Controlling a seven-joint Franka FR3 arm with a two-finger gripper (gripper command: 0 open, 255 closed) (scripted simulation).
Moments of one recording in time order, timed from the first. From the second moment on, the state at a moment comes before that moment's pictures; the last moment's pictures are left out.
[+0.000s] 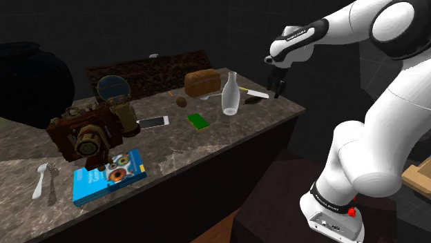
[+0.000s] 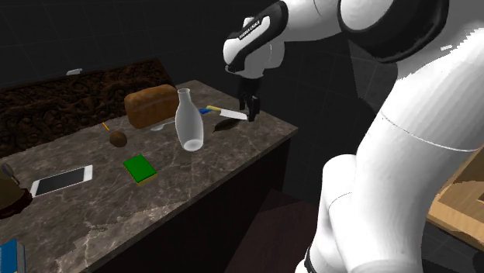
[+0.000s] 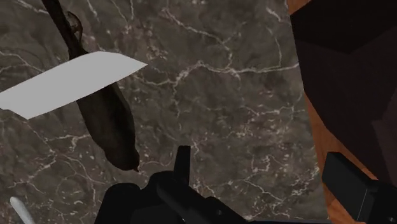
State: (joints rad) arm 0.38 -0.12 -1.06 -2.19 -0.04 2.17 -1.56
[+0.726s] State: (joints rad) arm 0.02 0.57 -0.85 -1.70 0.58 2.02 -2.29
